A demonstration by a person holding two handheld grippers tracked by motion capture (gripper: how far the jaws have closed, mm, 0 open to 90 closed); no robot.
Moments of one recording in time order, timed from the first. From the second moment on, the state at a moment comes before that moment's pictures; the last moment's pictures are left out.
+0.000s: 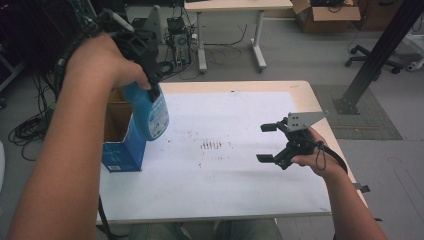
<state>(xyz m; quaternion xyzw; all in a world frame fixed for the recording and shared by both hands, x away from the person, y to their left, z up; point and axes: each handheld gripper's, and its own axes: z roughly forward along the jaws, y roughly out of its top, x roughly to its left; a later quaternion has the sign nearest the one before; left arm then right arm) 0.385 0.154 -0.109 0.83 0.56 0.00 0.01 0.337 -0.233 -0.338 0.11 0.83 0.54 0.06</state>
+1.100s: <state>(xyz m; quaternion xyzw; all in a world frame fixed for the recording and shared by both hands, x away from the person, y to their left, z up) 0.405 0.249 -0.083 0.73 0.68 0.02 0.01 0.343 -0.238 -0.336 0.11 0.84 0.53 0.06</state>
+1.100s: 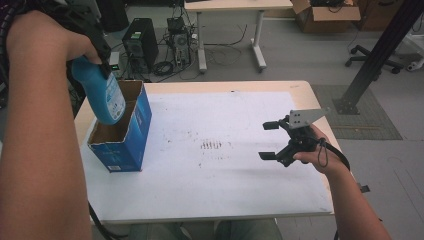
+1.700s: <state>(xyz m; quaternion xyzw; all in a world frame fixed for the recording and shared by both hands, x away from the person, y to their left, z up) 0.409 0.268 -0.114 0.72 0.69 0.01 0.01 0.342 -0.235 -0.336 0.11 0.84 0.53 0.06</state>
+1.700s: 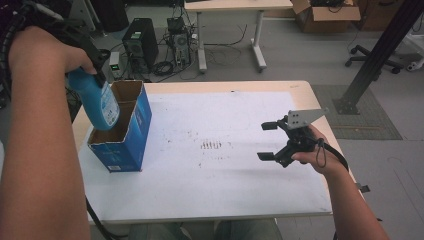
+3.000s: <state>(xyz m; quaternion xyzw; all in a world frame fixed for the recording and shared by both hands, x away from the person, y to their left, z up) 0.424 0.276 -0.195 0.72 0.70 -0.01 0.00 0.338 -0.230 -0.342 0.11 0.84 0.53 0.05</state>
